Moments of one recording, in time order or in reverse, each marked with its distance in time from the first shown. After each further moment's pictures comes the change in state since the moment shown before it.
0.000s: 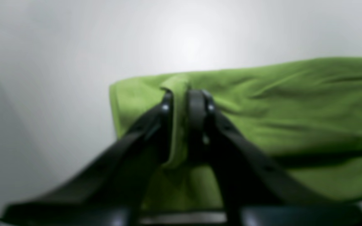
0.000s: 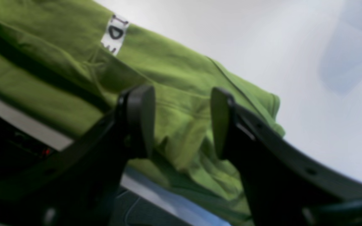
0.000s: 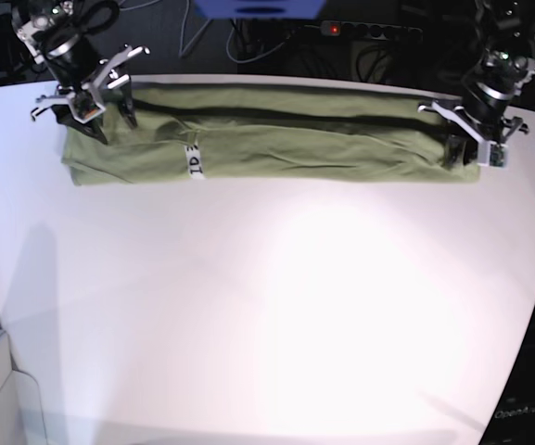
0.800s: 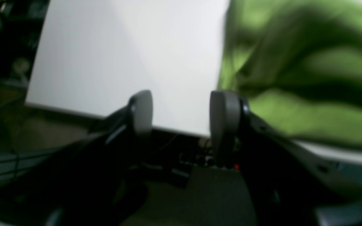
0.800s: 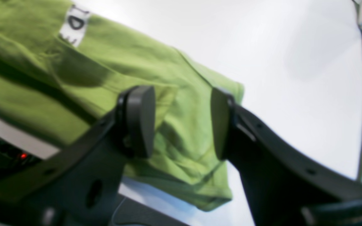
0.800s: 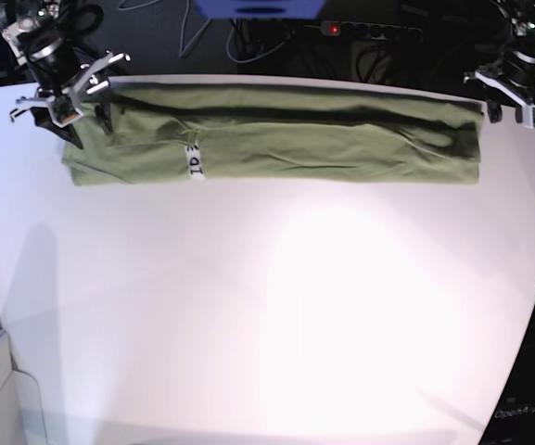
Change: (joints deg) left arm -0.7 5.8 -21.1 -3.2 8.5 -10.1 0.5; right arm 0.2 0.0 5.1 0.0 0.2 0.0 0.0
